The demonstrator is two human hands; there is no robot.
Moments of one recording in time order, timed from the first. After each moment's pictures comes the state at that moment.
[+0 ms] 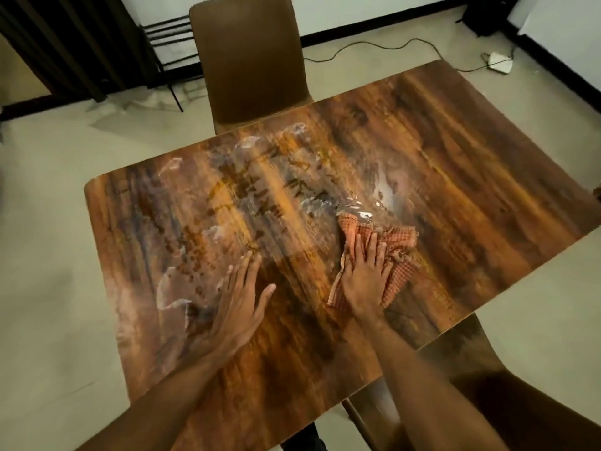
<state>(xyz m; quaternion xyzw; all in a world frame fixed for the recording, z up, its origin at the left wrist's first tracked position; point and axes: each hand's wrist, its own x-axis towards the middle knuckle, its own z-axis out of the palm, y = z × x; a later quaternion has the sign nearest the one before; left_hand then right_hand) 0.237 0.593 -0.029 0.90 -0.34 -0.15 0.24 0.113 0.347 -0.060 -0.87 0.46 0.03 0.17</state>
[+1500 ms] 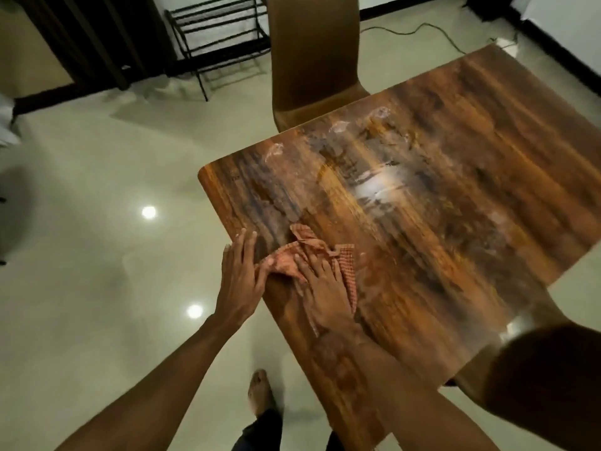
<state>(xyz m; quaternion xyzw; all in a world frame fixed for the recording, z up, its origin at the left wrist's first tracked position) 0.420 0.833 -0.026 0.88 -0.35 -0.12 0.29 0.268 0.687 -0.058 -0.95 0.24 0.02 0.19</state>
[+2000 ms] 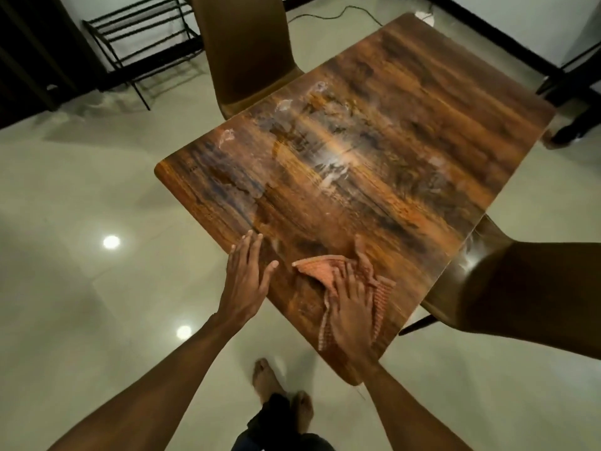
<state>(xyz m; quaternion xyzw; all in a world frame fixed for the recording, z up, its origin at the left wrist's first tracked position) 0.357 0.851 -0.026 0.83 -0.46 -0.16 0.29 0.120 0.765 -0.064 -0.84 0.51 -0.01 0.17</state>
